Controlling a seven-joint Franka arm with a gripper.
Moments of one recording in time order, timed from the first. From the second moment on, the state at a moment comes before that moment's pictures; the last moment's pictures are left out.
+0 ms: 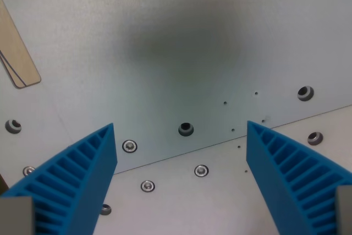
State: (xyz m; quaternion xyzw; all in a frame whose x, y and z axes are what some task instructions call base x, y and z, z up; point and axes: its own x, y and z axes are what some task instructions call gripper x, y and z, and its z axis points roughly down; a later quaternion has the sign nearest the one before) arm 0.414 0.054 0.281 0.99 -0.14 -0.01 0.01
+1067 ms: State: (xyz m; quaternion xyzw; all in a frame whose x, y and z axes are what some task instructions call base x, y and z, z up) arm 0.414 0.050 0.281 0.99 -0.13 0.00 0.02
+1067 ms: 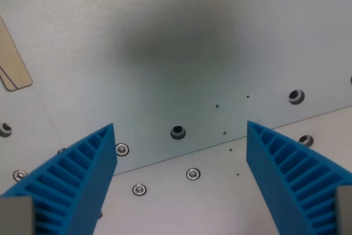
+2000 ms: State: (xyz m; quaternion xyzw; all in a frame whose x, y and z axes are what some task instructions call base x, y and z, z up) arm 0.413 0.051 0.280 0.99 -0.13 0.01 0.07
